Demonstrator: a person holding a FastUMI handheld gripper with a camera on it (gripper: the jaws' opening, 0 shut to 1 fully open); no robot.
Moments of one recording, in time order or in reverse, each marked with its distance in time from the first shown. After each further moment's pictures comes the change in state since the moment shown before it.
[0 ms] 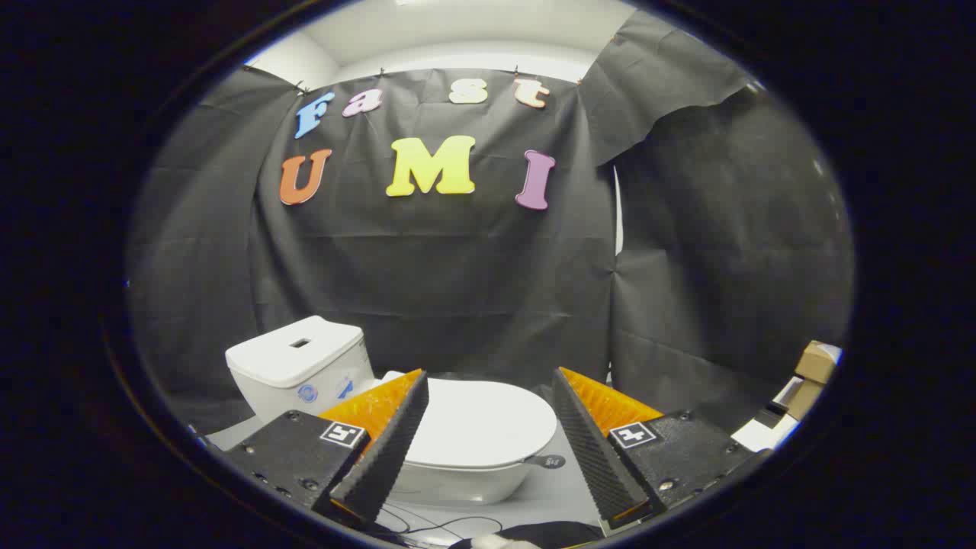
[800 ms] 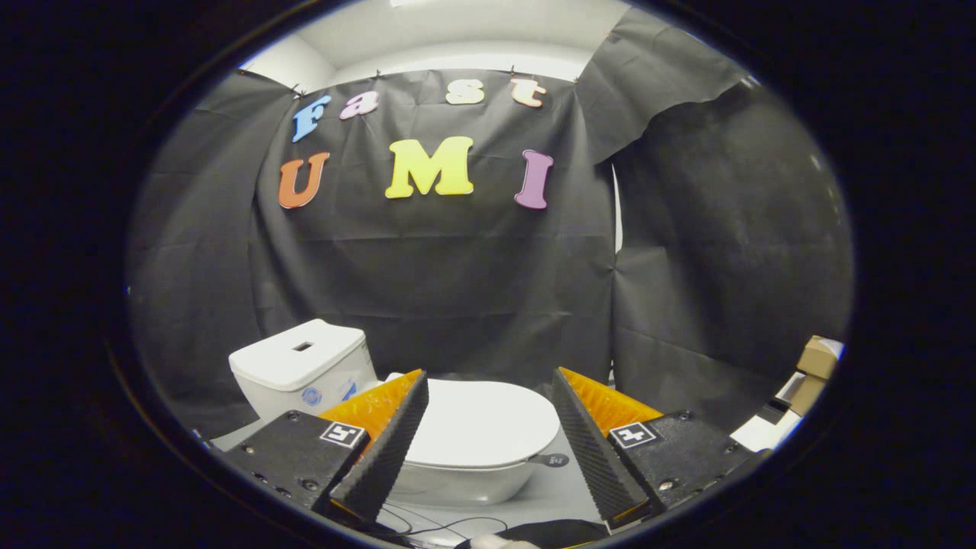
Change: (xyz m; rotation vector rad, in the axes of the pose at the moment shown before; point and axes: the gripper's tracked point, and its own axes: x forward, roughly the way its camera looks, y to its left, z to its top) arm 0.001 0.002 -0.004 0.014 0.018 0.008
